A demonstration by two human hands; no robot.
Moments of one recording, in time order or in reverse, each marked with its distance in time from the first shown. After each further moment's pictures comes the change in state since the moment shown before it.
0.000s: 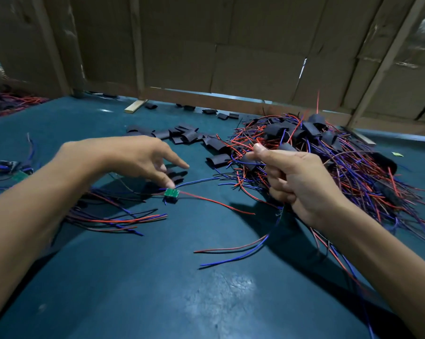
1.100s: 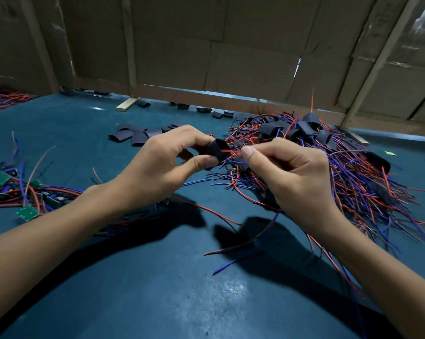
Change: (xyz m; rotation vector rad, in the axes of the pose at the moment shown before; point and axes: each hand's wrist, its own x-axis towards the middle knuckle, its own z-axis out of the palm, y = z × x) left_hand 0.001 0.069 0.043 -0.310 0.865 0.447; right_hand -0.022 -0.005 0.013 -0.464 0.107 -0.706
